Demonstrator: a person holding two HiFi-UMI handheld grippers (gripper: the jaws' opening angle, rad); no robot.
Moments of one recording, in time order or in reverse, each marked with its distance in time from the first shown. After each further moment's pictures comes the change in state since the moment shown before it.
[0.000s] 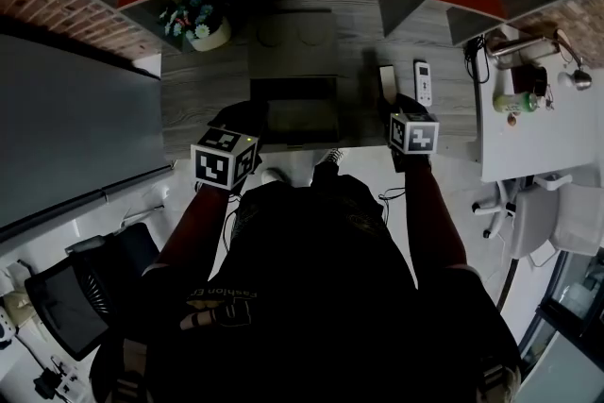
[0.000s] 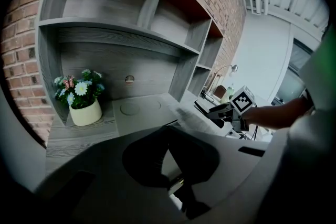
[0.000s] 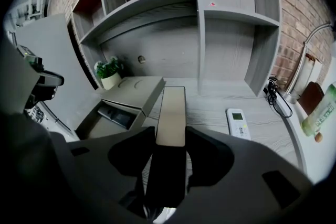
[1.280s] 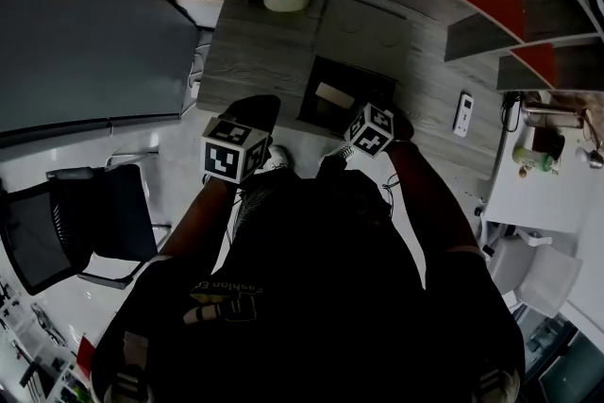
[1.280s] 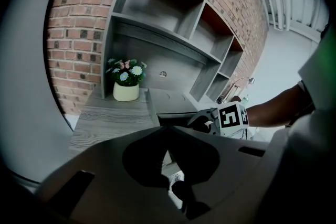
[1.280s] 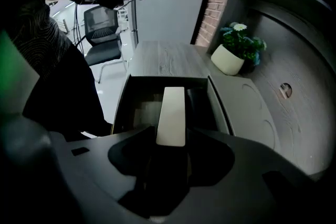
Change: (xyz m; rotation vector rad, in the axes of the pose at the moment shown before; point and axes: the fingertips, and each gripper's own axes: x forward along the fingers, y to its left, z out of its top) left arm -0.077 0.067 -0.073 -0.217 -0.056 0.146; right arm 0.090 0.238 -0.039 -1.169 0.224 0.405
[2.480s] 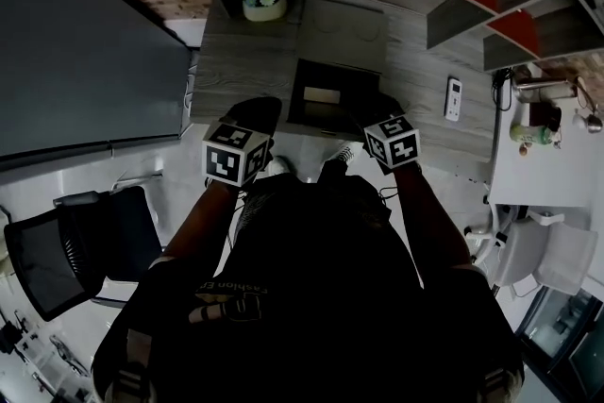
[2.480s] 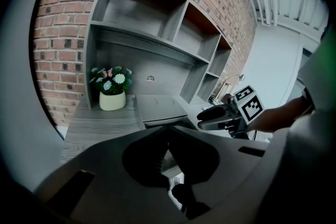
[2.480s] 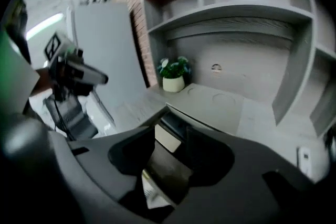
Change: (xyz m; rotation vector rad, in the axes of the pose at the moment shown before) left arm 0.003 -0.034 0.018 0.098 -0.029 -0.064; right arm -0.098 -0.025 -0.005 0.736 -0.407 -0.141
